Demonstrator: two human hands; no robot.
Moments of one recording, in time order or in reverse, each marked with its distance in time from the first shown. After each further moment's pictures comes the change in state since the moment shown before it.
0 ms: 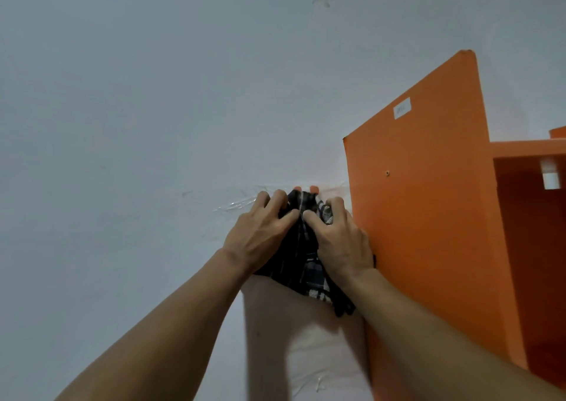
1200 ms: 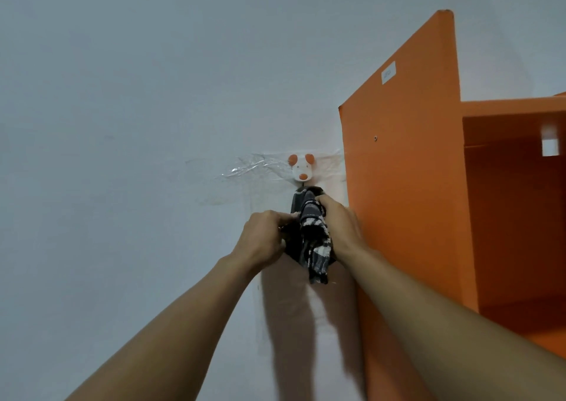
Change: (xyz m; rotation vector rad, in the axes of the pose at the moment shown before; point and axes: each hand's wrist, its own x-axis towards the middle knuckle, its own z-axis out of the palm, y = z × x) left_hand -0.036 0.056 -0.011 -0.640 -0.374 -0.582; right_hand -0.026 0.000 -0.014 0.706 -0.408 0.610
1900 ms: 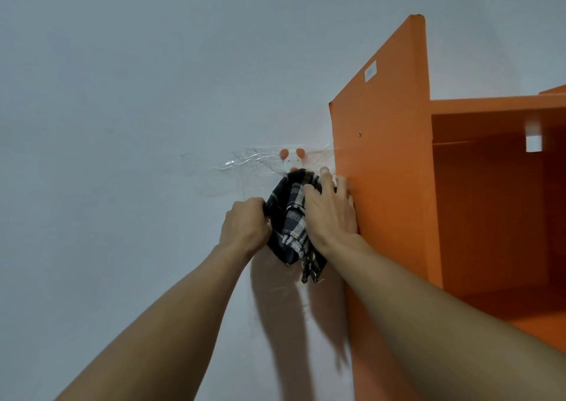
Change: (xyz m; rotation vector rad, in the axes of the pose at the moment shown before) left_hand -0.006 0.010 -0.010 0.137 0.131 -0.235; right_hand -0.024 -0.026 -0.015 -0.770 0.105 -0.270
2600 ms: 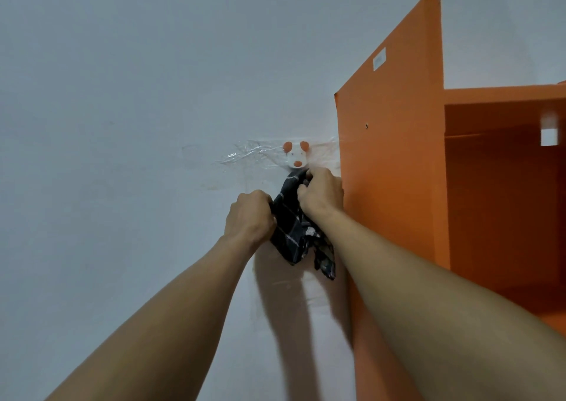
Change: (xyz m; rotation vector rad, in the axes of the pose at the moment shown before) left_hand 0.008 0.004 0.005 0.039 -0.049 -0.049; right_hand 0.040 -0.006 0.017 0.634 -0.010 0.314
